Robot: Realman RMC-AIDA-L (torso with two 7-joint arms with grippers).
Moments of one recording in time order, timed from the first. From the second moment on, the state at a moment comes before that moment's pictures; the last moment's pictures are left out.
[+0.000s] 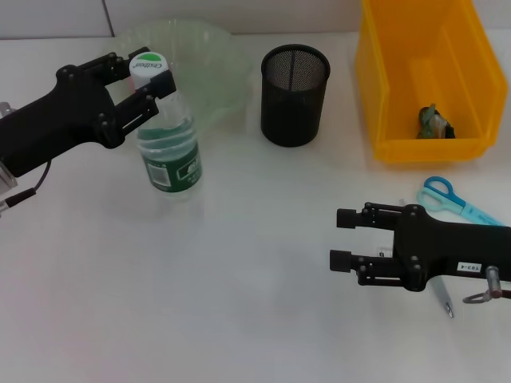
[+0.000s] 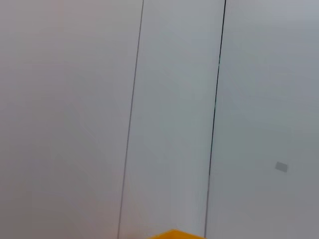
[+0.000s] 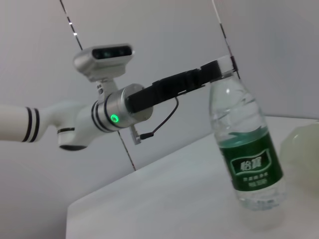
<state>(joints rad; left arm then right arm) -0.36 -2.07 0.93 0.66 1.38 1.52 -1.14 0.45 2.08 -0.69 -0.45 -1.98 -1.72 1.20</state>
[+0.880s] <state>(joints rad) -0.40 -2.07 0.91 0.38 1.22 1.43 -0.74 0.50 2.08 -0.68 -0.36 -1.97 -1.67 1.20</state>
